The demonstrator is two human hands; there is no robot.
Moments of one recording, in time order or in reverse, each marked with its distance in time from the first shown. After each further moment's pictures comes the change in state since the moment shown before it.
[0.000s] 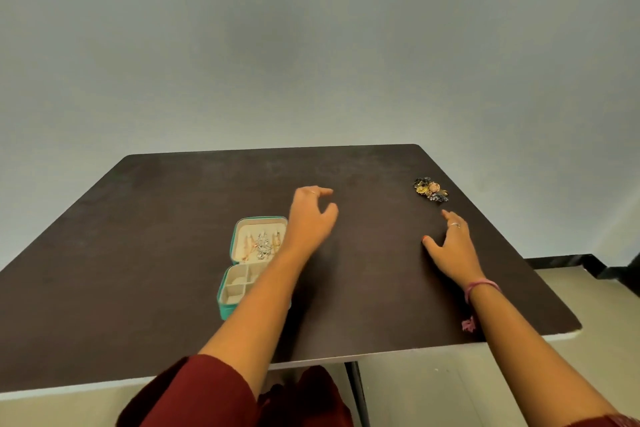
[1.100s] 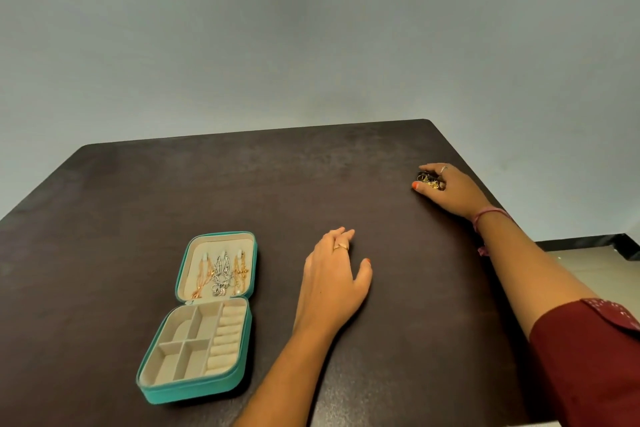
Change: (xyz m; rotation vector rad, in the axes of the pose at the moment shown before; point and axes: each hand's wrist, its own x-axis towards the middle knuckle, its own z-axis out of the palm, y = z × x) left_hand -0.008 -0.020 0.101 0.273 -0.148 0.013; right_hand 0.181 0.031 0.008 -0.090 -0.202 -0.230
